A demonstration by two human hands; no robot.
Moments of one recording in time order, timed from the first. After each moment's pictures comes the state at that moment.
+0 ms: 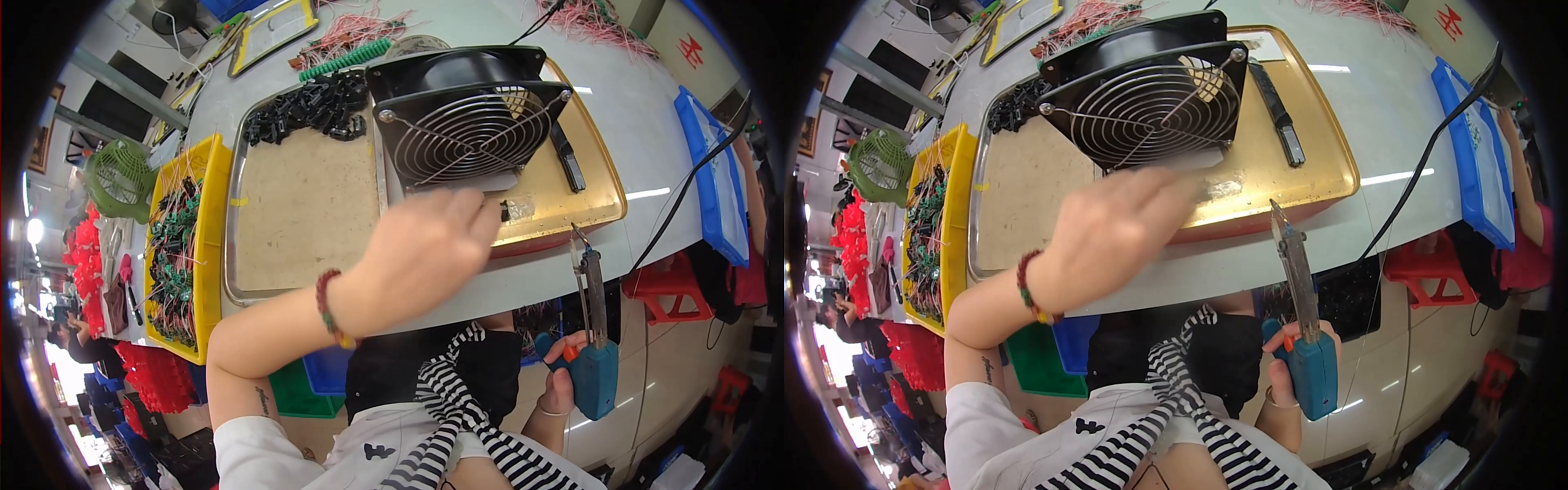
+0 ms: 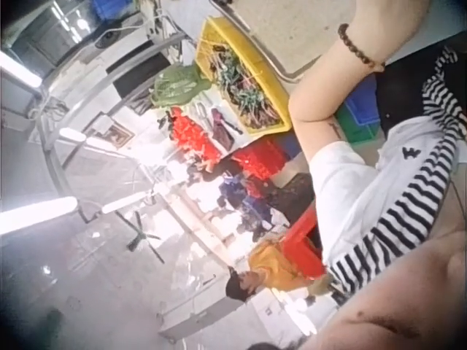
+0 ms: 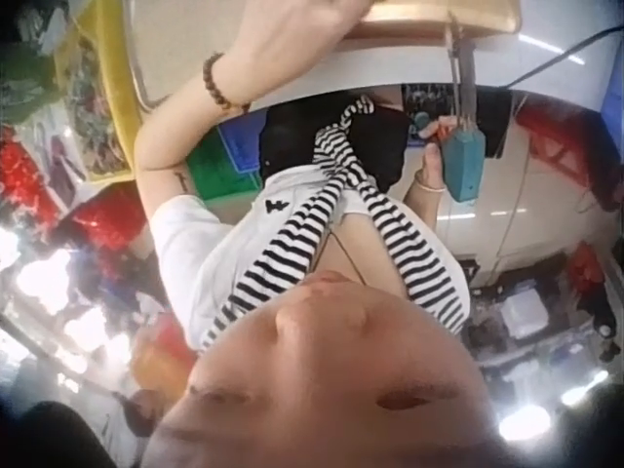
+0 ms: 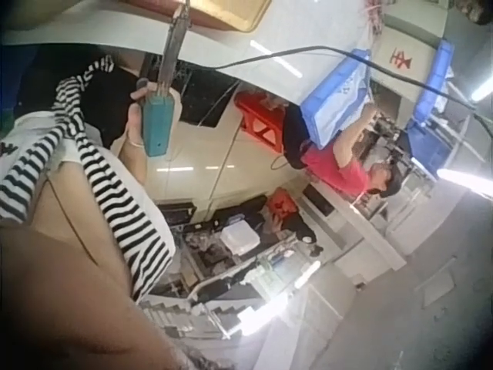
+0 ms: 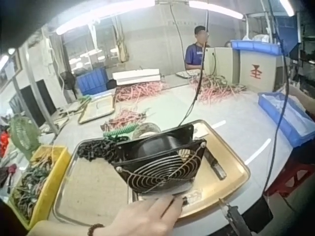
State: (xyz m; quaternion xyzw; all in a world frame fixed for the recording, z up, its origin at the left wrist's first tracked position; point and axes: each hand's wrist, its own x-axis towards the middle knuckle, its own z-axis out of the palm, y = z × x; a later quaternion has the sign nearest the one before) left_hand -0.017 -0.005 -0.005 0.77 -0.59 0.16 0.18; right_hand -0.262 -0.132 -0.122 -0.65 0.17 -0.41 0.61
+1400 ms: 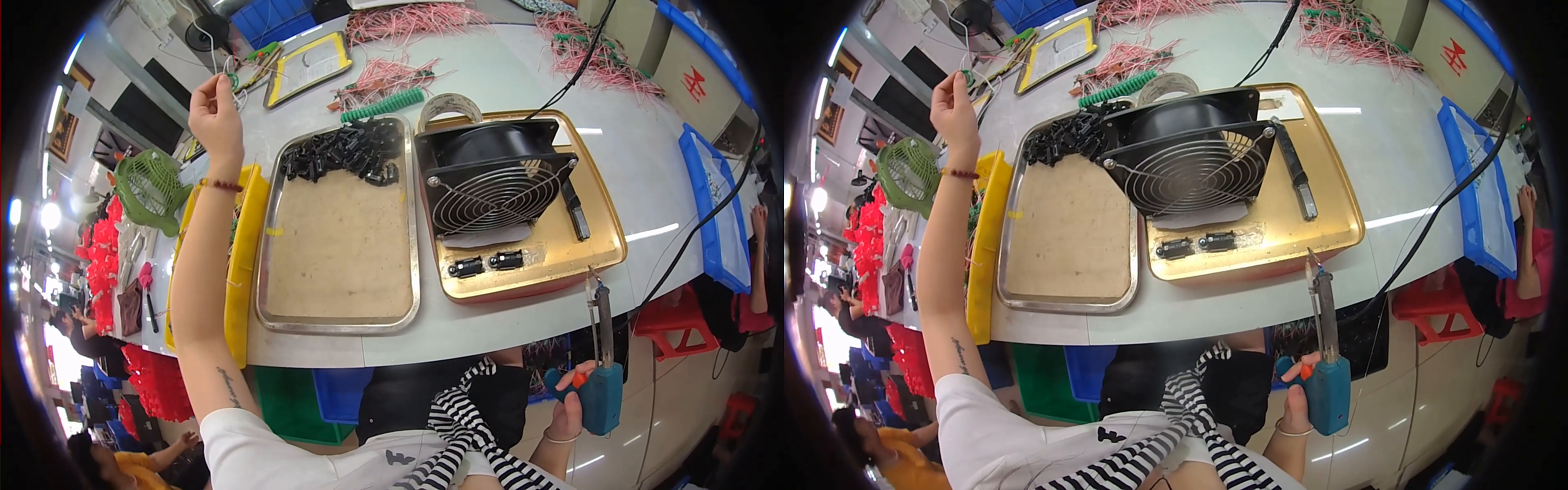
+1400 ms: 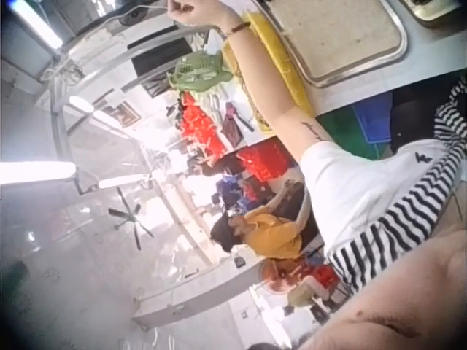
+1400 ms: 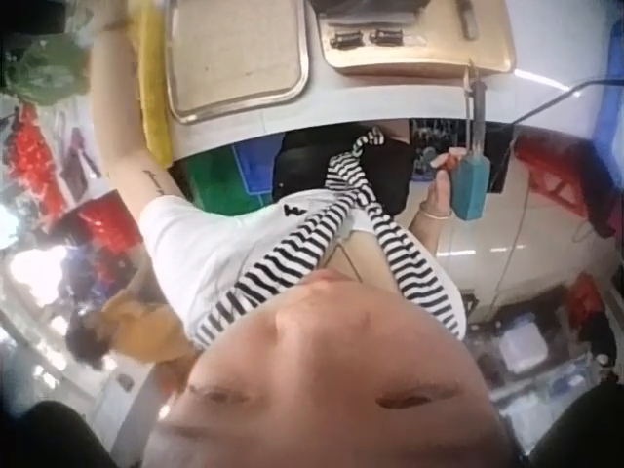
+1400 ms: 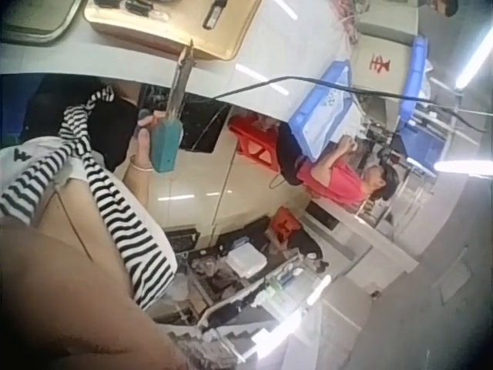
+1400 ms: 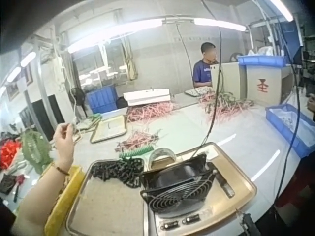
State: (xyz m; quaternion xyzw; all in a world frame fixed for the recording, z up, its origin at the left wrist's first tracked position) left_hand 0.252 0.133 0.051 0.65 -0.25 0.46 0.56; right_hand -0.263 -0.127 -0.112 -0.59 0.23 -0.41 0.66
